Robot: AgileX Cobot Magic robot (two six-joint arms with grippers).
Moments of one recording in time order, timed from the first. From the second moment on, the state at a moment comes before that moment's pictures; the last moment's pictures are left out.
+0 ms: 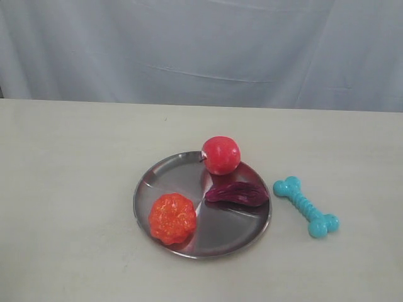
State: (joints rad) left arm 0.07 0.00 0.00 -0.03 0.35 0.02; right arm -0.14 0.41 -0.50 -0.04 0.29 0.01
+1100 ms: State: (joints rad) left arm 0.07 0.00 0.00 -0.03 0.35 0.02; right arm -0.34 0.00 -0.39 -0.04 0.30 0.04
